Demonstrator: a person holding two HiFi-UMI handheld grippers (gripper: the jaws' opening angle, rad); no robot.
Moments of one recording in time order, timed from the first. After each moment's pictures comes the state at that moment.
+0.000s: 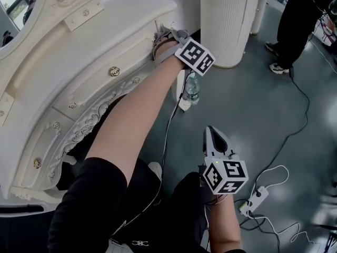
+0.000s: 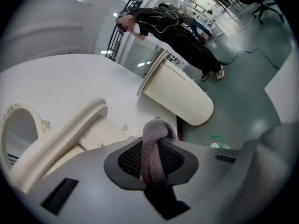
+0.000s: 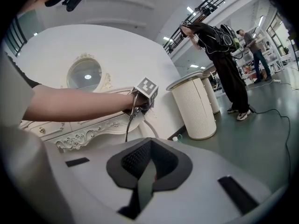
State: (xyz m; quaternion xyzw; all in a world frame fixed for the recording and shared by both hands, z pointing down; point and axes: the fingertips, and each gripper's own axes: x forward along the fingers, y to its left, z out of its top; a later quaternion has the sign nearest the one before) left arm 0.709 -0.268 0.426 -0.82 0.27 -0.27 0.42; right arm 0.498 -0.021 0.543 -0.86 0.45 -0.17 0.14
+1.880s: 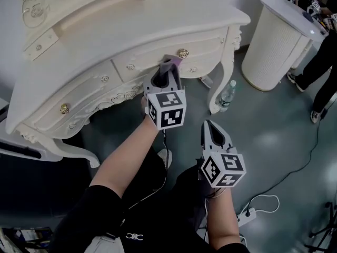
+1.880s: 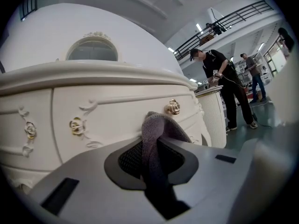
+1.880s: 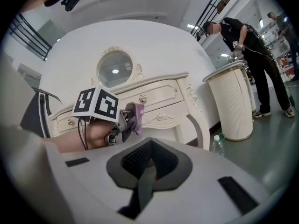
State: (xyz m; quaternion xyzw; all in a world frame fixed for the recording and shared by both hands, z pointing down) left arm 0.384 -0.322 0.429 -0.90 0.42 -0.10 0.10; right arm 0.411 -0.123 0.507 -0.77 0.61 -0.16 0.09
